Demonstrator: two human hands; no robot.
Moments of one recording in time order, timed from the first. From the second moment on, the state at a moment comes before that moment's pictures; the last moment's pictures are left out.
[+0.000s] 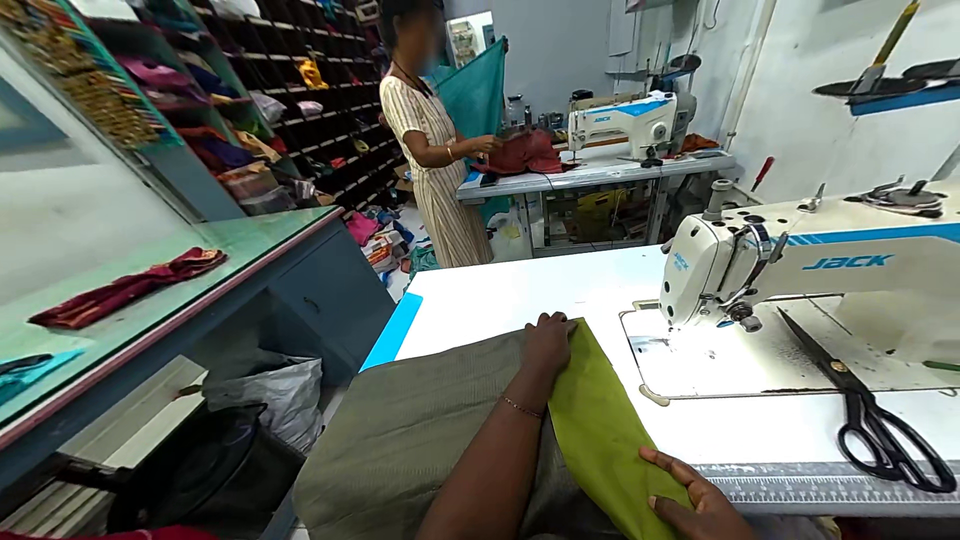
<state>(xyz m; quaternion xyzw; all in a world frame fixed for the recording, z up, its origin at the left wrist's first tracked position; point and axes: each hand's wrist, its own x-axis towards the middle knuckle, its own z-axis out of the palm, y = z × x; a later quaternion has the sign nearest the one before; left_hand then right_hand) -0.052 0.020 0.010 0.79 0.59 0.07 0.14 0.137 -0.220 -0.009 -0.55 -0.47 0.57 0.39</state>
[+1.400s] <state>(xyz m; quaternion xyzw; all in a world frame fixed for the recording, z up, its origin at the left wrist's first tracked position) 0.054 -0.074 -0.010 0.86 0.48 0.04 0.18 0.344 -0.146 -0.027 -0.73 -0.49 0.05 0.47</state>
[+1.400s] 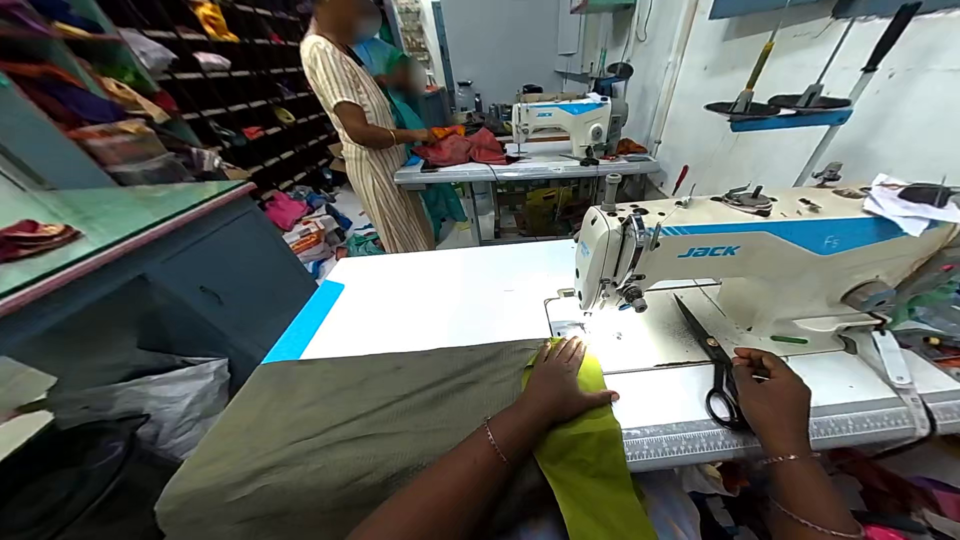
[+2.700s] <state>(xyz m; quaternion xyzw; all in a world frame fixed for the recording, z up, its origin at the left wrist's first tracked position) 0.071 -0.063 -0.004 0.84 0.51 0.04 0.17 0.274 -0.090 0.007 -0.61 -0.73 0.13 0.27</state>
